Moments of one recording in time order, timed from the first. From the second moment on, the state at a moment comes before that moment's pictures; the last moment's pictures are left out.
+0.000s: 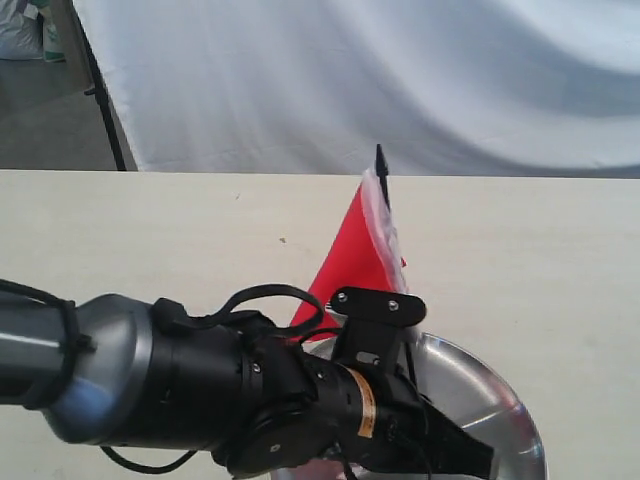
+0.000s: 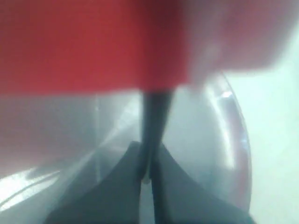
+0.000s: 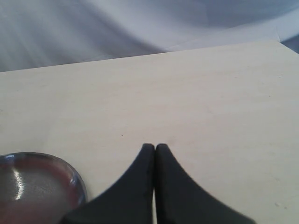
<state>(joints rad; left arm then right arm) -0.92 1.87 -1.00 0.04 0.03 -0.63 0.03 0.15 0.00 0.11 0.22 -0.01</state>
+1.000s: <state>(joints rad) -0.85 1.92 -1.20 -0.44 0.87 0.18 0.03 0.15 0.00 0.11 0.22 -0.01</state>
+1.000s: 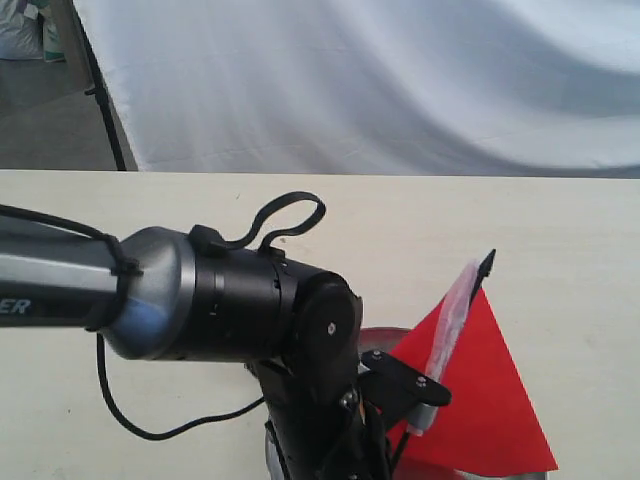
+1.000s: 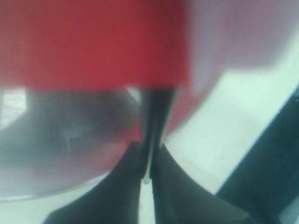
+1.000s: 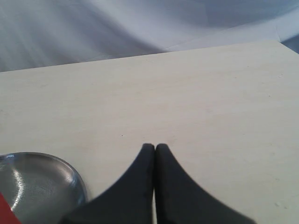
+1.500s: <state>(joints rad) -0.72 1.92 -1.20 -0.52 0.74 0.20 0.03 0.15 0.00 0.11 0.22 -0.01</state>
